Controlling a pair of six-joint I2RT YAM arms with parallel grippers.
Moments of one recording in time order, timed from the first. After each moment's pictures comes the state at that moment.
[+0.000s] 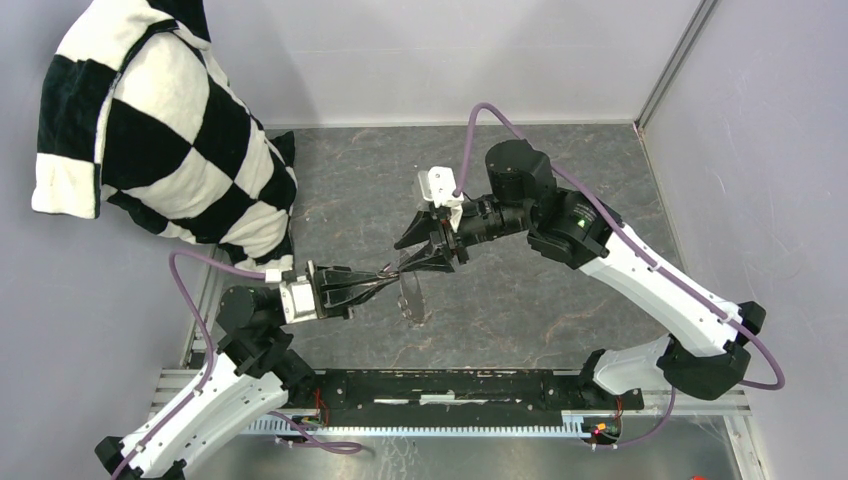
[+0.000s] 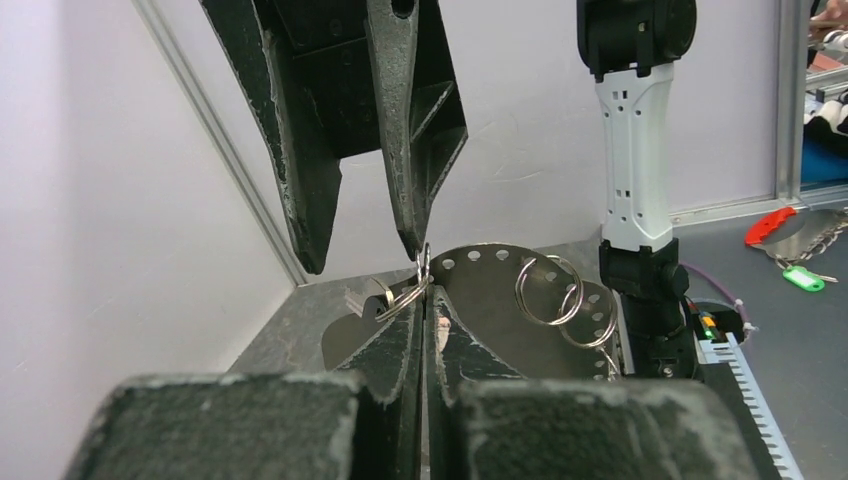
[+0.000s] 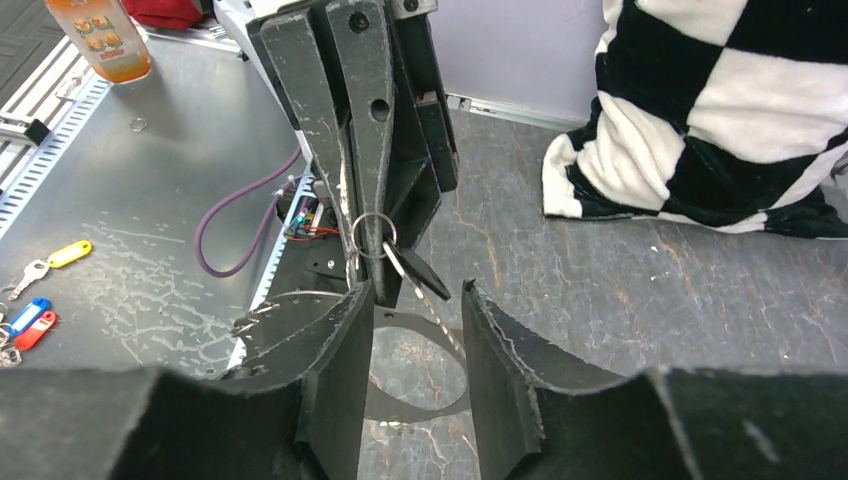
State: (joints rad) left arm -0.72 0.45 0.52 0.43 0.66 0.04; right arm 0.95 1.36 1.64 -0.57 -0.77 -0.29
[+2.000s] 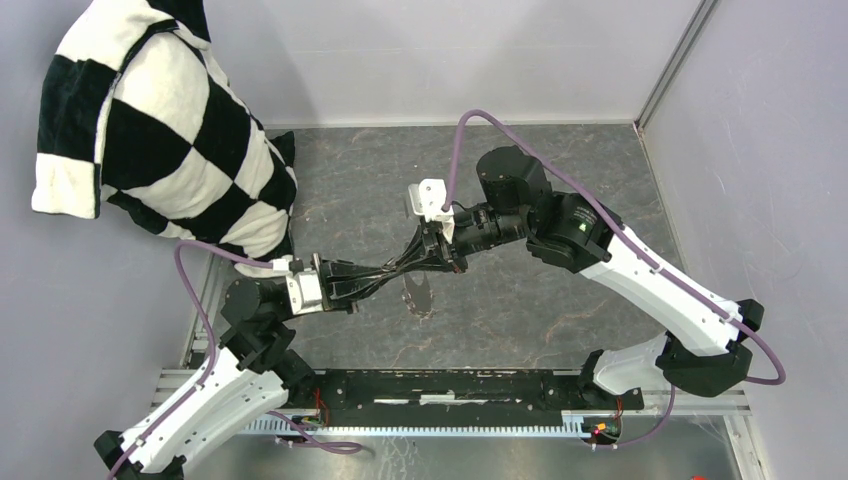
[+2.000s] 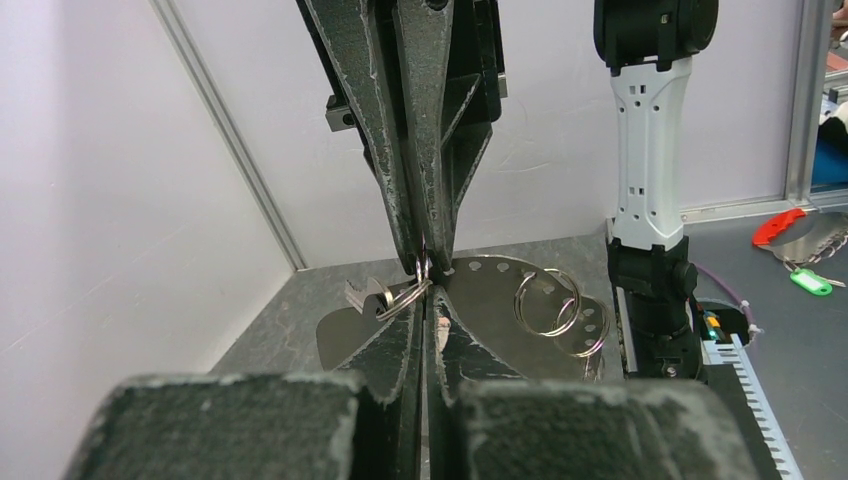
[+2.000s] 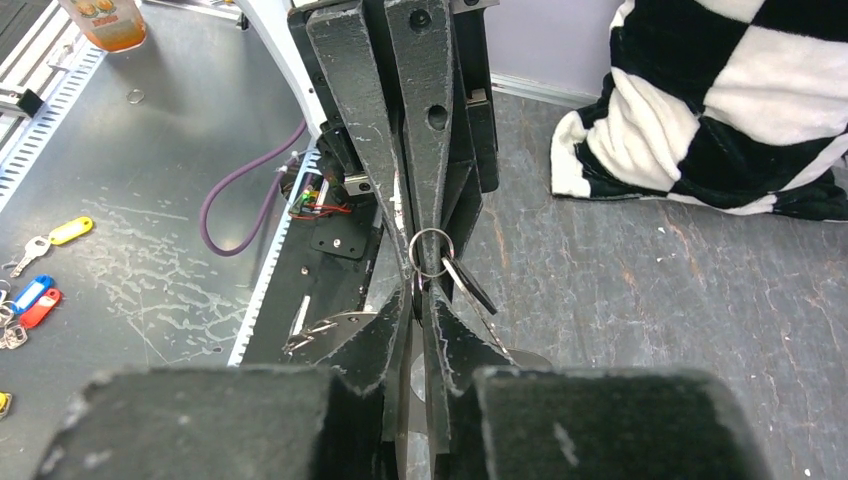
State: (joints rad) left arm -0.72 0.50 0.54 0.42 0.64 0.04; right arm 1.02 1.37 1.70 -0.68 -0.69 -0.34
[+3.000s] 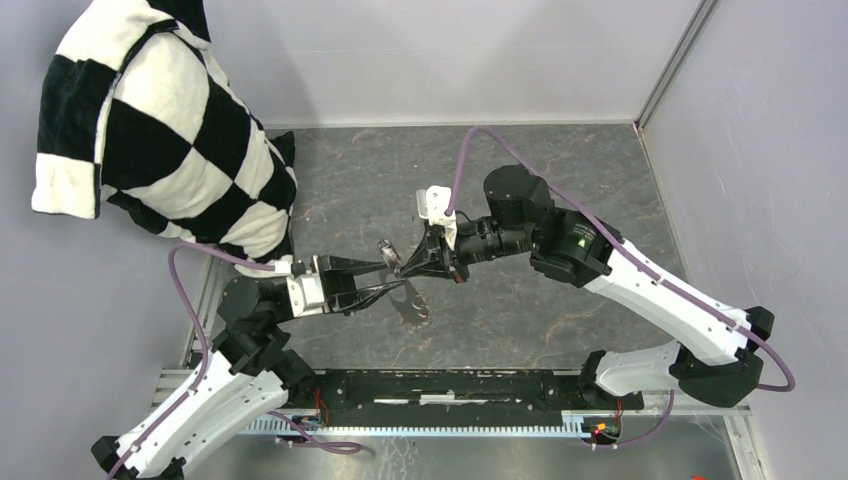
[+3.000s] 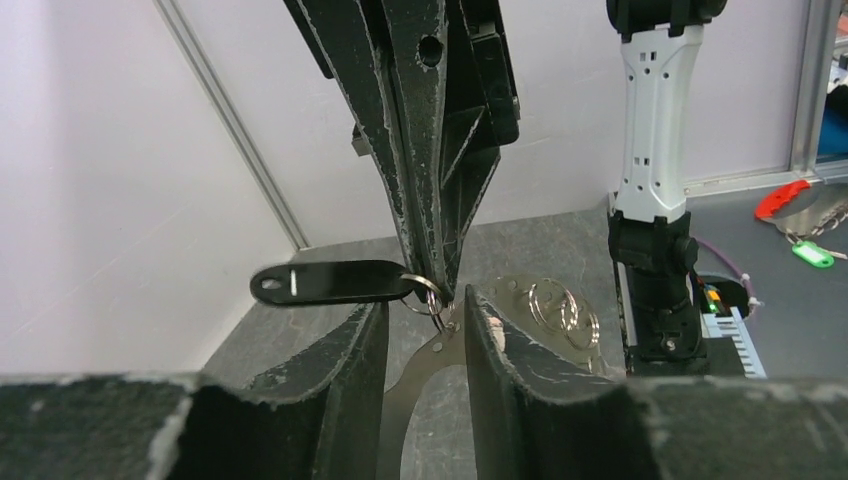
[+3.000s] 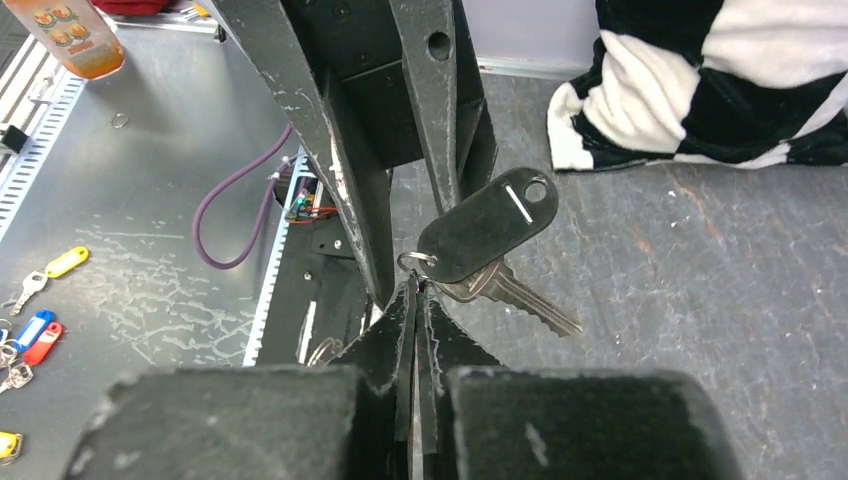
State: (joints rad) left arm -0.72 0.48 0.58 0.30 0.64 0.09; right arm 1.02 1.29 1.54 -0.56 -0.62 -0.24
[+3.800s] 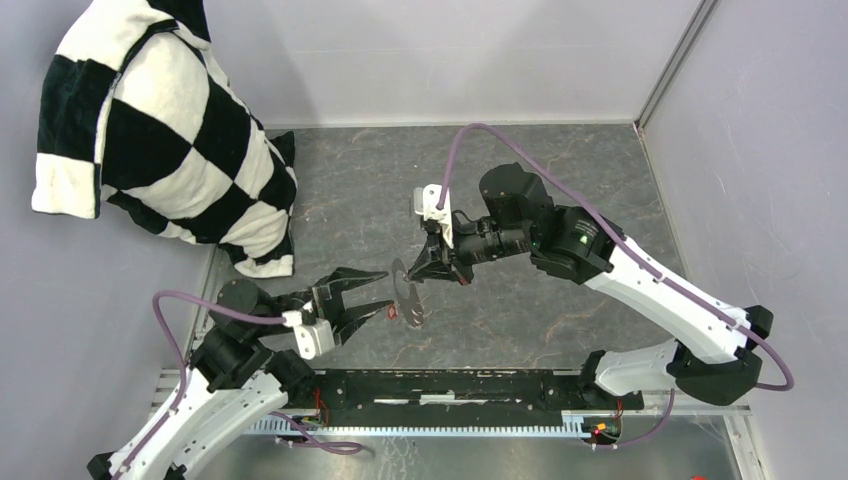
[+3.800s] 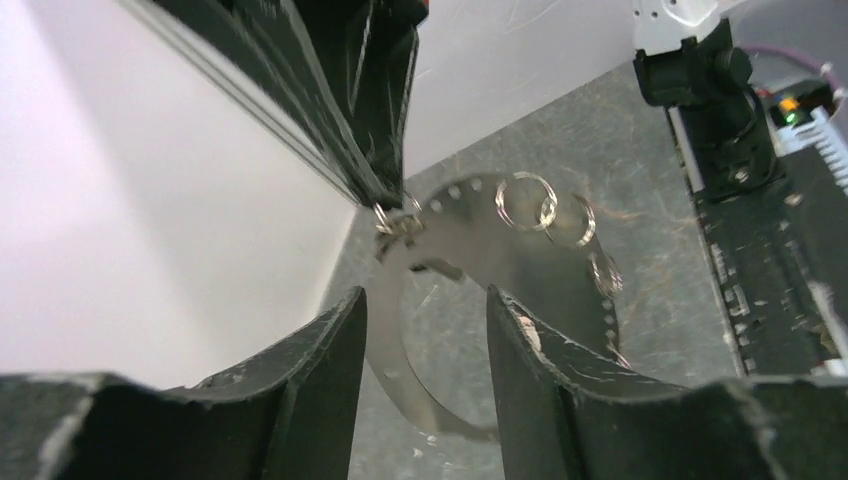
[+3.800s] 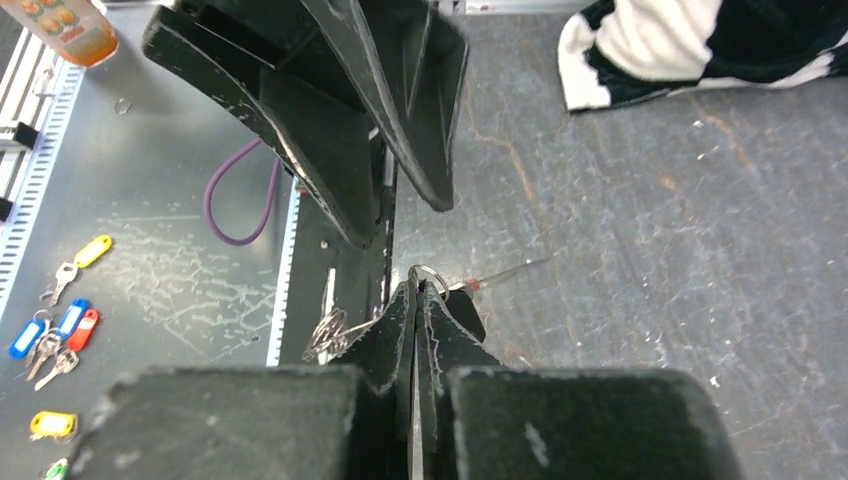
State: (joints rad) left arm -0.72 0.34 0.63 -0.13 0.67 0.54; right arm 1.02 1.29 1.56 -0.66 -0.56 -0.18
